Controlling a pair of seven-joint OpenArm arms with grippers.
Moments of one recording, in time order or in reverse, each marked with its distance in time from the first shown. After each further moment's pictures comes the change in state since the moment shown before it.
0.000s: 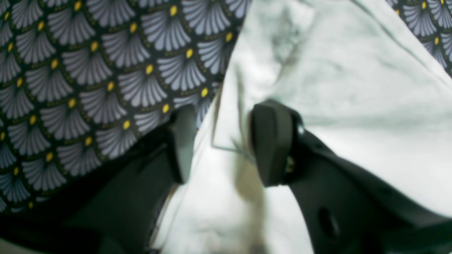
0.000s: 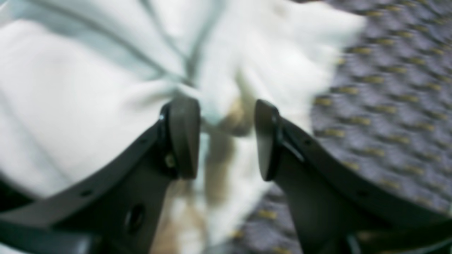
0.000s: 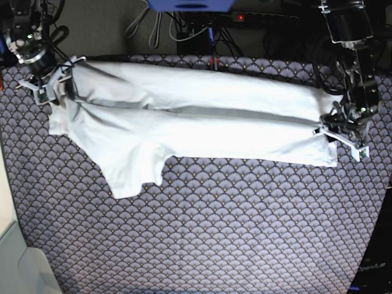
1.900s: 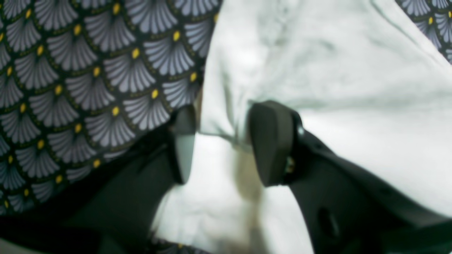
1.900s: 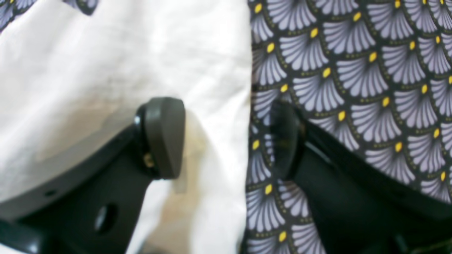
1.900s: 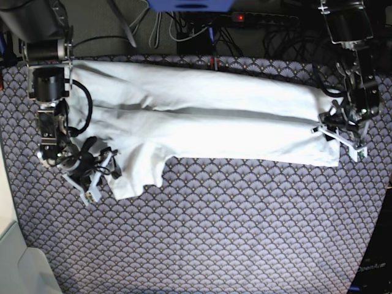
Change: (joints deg) left arm -0.2 0.1 0.0 2.0 0.0 0.1 5.5; right arm 51.3 -3.9 -20.3 -41.2 -0.1 7.1 -14.8
